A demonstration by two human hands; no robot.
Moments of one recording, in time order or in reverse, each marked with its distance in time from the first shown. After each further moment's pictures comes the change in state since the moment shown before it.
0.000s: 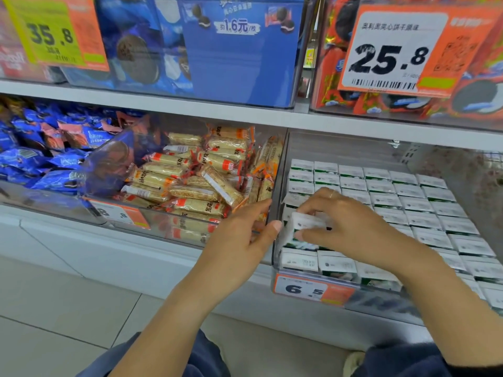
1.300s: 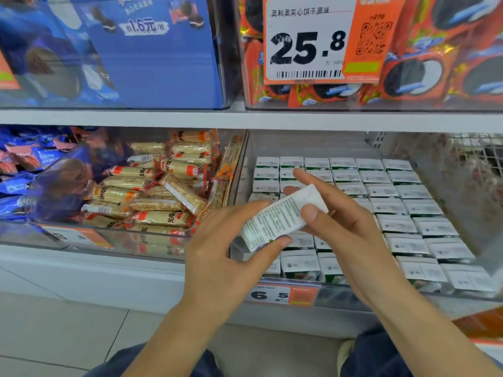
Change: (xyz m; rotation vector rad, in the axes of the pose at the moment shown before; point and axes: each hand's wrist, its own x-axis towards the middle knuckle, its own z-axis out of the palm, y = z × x) left_hand -0.004 0.043 0.038 -0.039 0.415 0.415; right_hand -0.051 -0.010 0.002 1.258 0.430 0.015
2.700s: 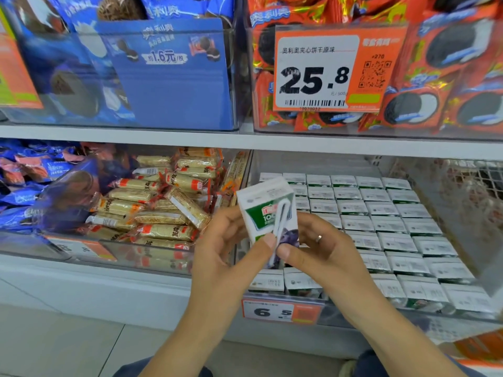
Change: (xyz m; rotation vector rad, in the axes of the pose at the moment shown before) left_hand 0.008 0.006 -0.005 -0.596 -0.051 -0.385; right_hand 0.002 0.009 0.015 -0.103 -0.036 0.050
